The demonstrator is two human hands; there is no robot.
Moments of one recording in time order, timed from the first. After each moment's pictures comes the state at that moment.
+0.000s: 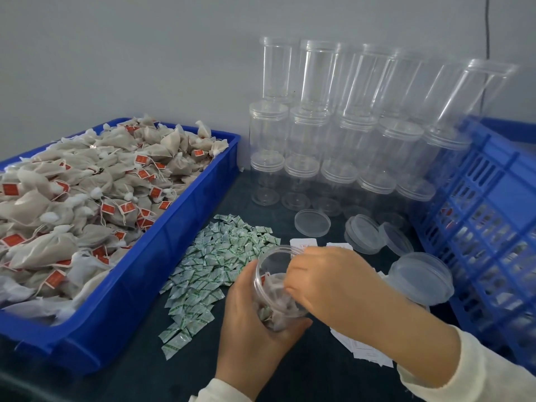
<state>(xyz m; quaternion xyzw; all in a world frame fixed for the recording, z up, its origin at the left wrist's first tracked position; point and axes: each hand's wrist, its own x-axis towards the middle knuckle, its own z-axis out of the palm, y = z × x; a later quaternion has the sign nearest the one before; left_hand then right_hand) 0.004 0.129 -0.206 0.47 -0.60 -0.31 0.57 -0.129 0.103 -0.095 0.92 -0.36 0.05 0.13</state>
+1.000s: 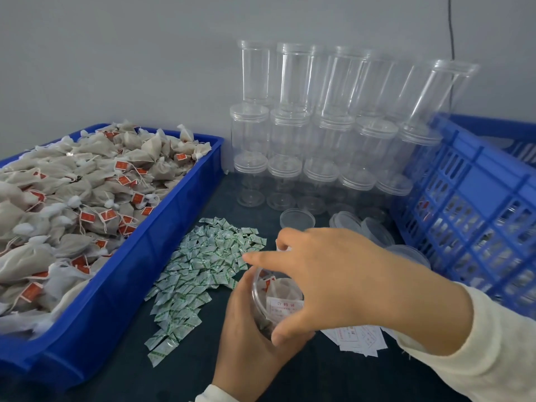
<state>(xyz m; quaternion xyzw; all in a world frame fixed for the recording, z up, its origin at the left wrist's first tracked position) -0.010 0.138 -0.205 0.45 -0.62 -0.31 0.56 -0.130 0.114 -0.046 0.91 -0.41 -0.09 0.02</state>
